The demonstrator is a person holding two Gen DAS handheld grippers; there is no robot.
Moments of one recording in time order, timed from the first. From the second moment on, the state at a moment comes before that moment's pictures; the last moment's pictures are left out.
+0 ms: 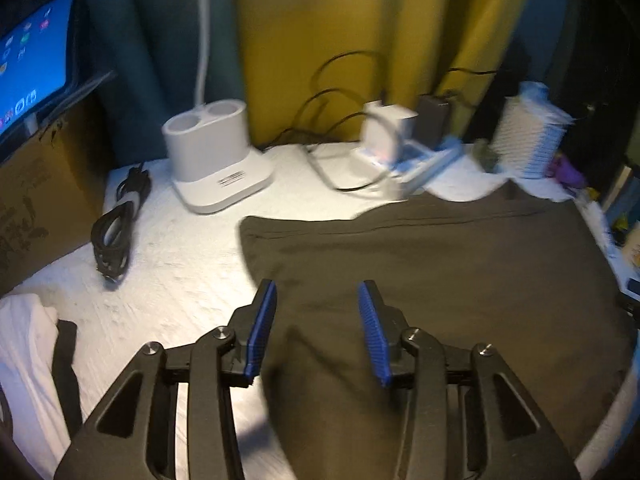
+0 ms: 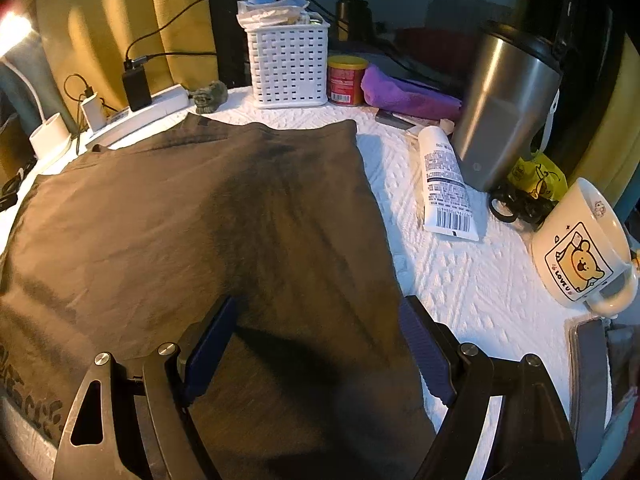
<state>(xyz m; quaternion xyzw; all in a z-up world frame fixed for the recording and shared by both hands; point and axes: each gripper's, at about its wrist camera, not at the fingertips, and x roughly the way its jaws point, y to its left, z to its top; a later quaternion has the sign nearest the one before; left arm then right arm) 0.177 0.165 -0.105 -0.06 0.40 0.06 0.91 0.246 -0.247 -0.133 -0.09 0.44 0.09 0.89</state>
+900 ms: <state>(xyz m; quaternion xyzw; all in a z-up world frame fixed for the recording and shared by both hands) 0.088 0.048 -0.086 -0.08 0.38 -0.06 0.92 0.172 -0.252 -0.116 -0.09 0.41 0.11 0.90</state>
